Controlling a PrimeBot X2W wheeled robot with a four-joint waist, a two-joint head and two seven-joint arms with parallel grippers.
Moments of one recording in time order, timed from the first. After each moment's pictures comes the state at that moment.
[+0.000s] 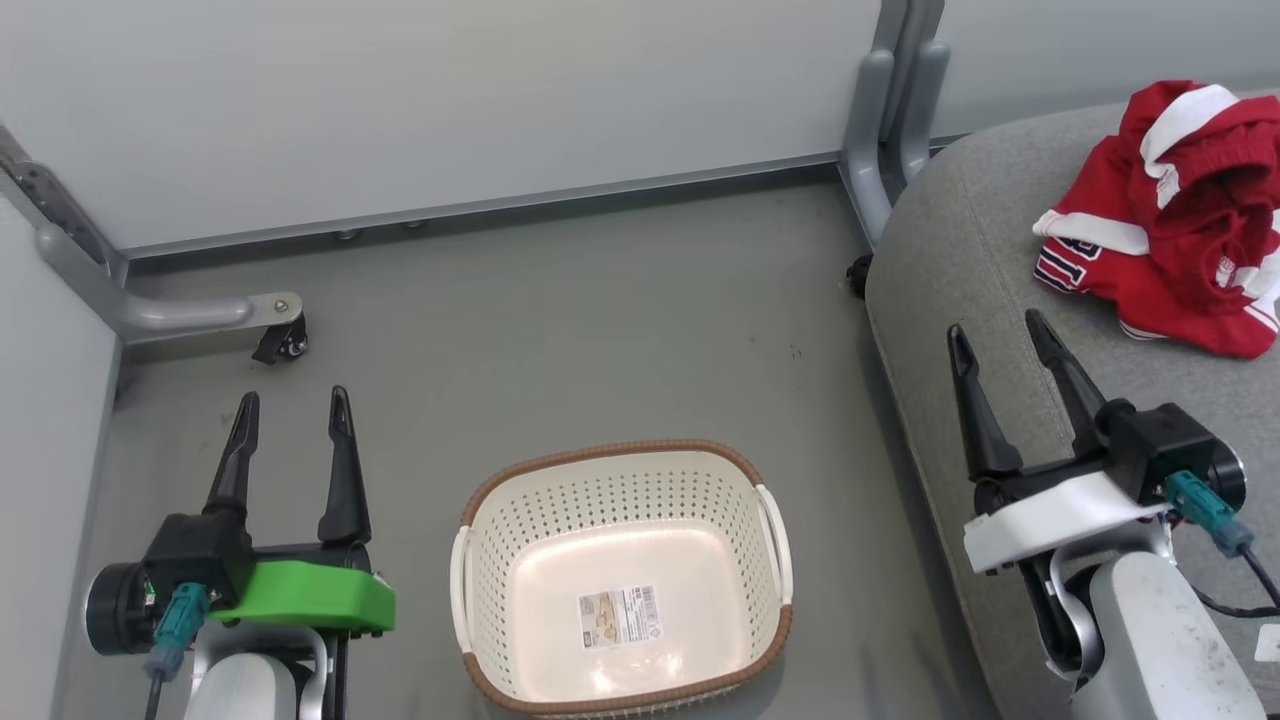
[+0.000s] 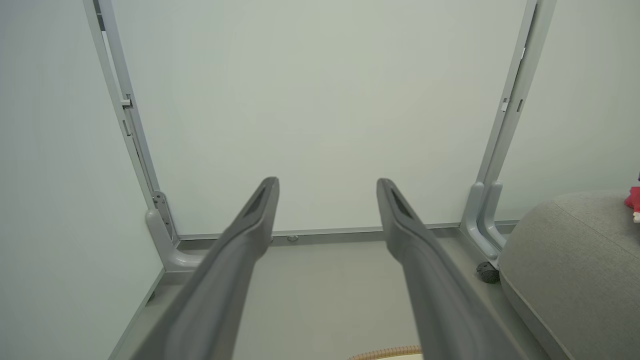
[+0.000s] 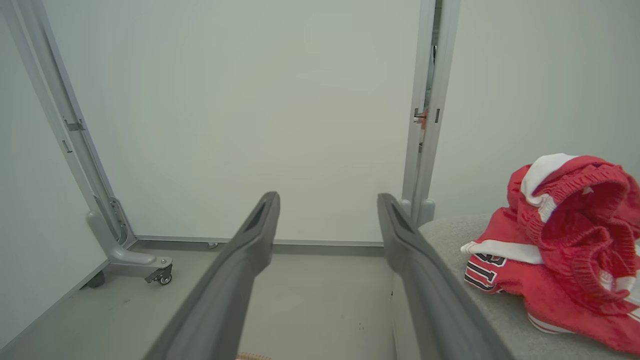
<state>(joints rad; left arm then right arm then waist) -0.14 0.07 -0.02 0.19 -0.17 -0.05 -0.26 -0.24 -0.09 0.04 0.18 0.17 0.13 -0.26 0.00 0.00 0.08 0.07</state>
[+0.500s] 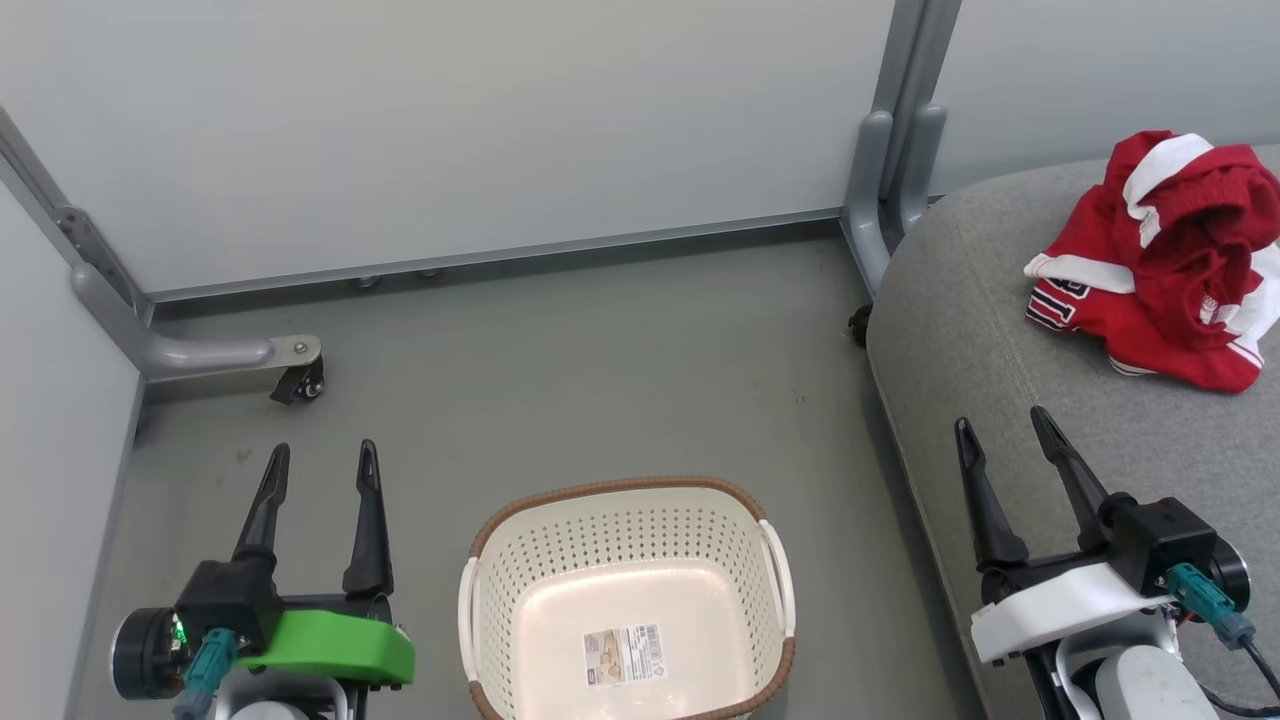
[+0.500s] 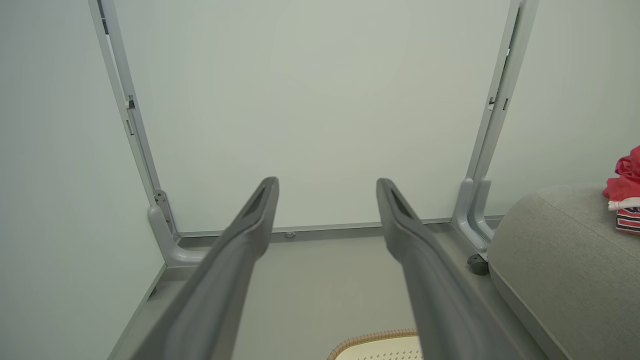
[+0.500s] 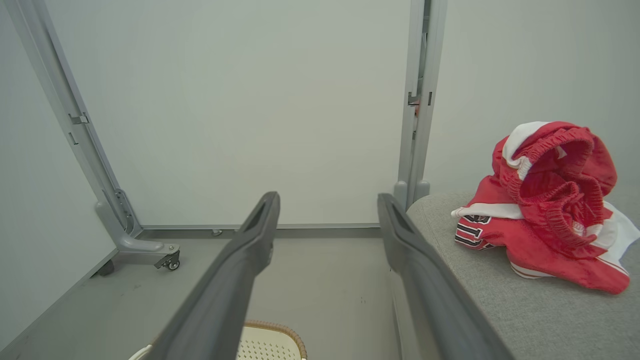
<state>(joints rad) -0.05 0.05 -0.03 0.17 -0.14 -0.06 -0.26 -0.07 -0.05 0.01 0.13 0.15 0.13 -0.26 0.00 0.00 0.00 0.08</state>
